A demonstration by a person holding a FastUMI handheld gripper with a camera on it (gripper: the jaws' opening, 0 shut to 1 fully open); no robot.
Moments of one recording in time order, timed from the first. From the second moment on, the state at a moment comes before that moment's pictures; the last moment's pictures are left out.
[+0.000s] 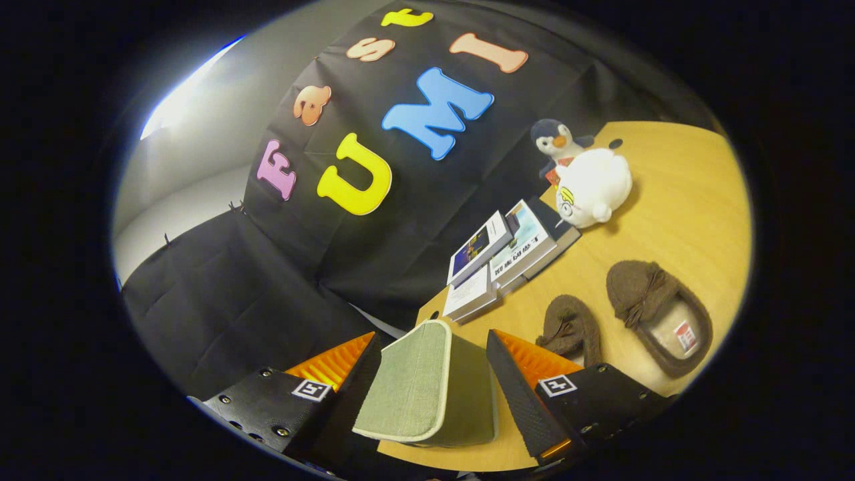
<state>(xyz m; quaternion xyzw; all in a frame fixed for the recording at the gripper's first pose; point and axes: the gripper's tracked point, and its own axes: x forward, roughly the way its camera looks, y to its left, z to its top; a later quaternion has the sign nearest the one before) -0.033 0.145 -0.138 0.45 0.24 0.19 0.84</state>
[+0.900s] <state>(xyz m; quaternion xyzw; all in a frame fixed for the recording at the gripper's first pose) -0.069 0.234 -0.200 0.64 0.37 0.22 0.64</state>
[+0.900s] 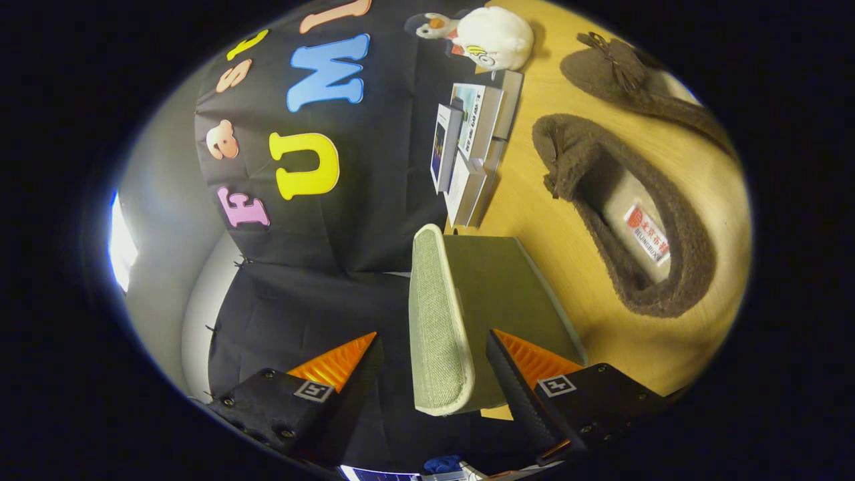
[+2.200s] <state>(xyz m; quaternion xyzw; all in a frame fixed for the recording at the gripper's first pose) -0.080 0.270 -0.138 0.52 0.38 0.34 0.68</state>
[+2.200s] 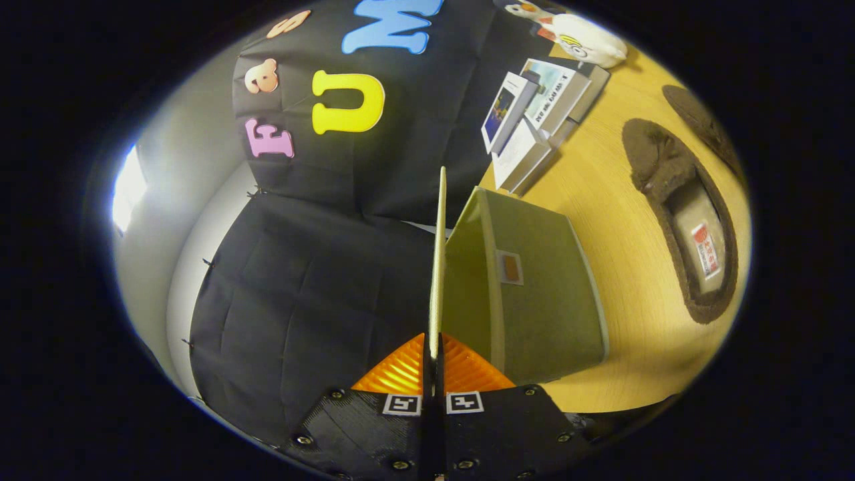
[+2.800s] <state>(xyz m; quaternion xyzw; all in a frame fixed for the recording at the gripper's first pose) -0.078 0.326 -0.054 0.43 0.36 0.39 0.73</state>
